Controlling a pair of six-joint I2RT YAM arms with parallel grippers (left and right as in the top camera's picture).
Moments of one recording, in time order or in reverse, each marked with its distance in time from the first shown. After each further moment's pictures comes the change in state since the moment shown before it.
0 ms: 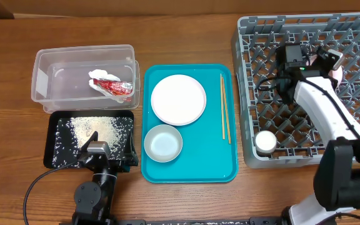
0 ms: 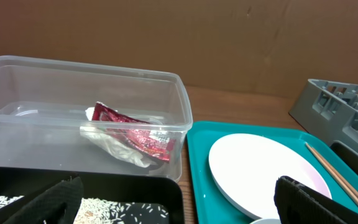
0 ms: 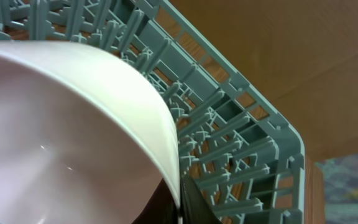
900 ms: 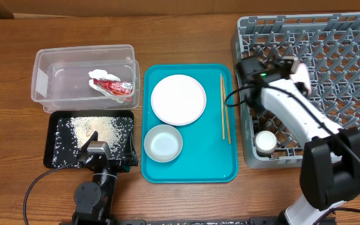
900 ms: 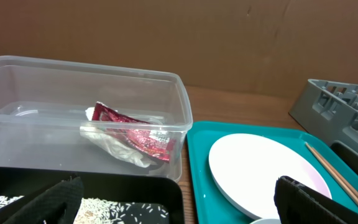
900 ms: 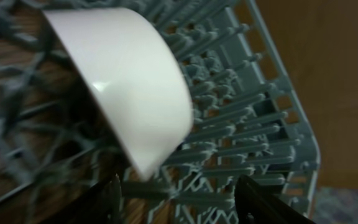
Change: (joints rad) left arm 0.000 0.000 0.000 0.000 0.000 0.000; right arm 0.267 0.036 0.020 -0.188 -0.094 -0.017
